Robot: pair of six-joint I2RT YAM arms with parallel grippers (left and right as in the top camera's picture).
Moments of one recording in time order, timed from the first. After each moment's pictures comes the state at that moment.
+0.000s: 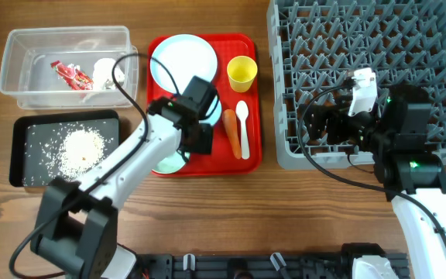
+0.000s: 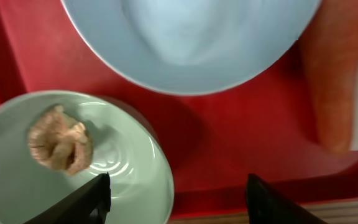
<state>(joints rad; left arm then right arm) -0.51 1.67 1.13 -0.88 -0.08 -0.40 0.00 1.07 0.87 -0.48 -0.50 0.03</state>
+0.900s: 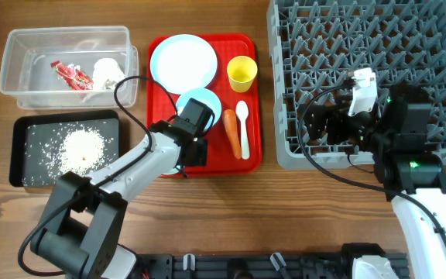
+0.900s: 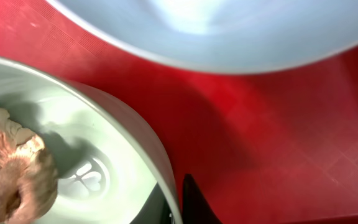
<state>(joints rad) -0.51 1.67 0.91 -0.62 -0.08 -0.41 0.00 1.07 0.87 -0.48 -0.50 0.03</state>
